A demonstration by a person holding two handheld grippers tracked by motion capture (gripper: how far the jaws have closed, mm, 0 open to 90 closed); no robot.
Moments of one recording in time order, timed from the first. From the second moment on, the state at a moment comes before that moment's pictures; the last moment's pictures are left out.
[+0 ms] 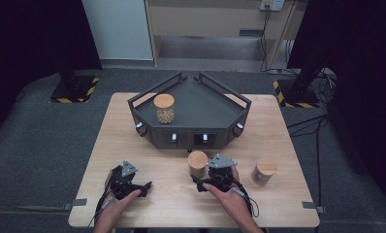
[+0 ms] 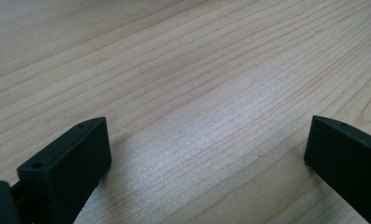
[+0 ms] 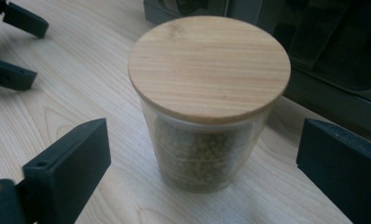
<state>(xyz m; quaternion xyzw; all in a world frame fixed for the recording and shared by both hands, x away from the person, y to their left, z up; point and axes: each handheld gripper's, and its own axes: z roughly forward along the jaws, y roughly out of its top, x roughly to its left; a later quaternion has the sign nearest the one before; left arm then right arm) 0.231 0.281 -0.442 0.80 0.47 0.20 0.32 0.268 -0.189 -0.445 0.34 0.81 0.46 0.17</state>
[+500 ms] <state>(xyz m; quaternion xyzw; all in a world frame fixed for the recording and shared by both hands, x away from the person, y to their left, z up) 0.231 0.281 -0.442 0.80 0.47 0.20 0.32 0.267 -0.178 -0.458 0.35 0.79 0.47 0.18</state>
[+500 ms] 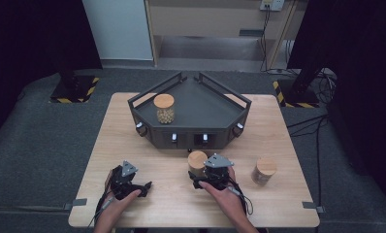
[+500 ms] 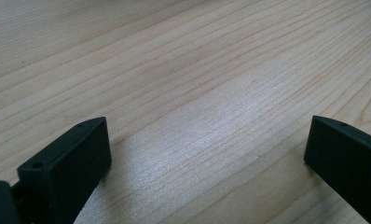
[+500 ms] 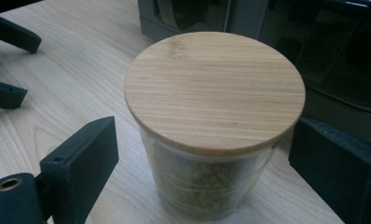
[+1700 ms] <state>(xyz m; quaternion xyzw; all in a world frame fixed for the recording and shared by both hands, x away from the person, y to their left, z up) 0.230 0.280 -0.442 0.80 0.47 0.20 0.32 0.265 -0.167 -0.466 0.36 0.76 0.50 0.21</state>
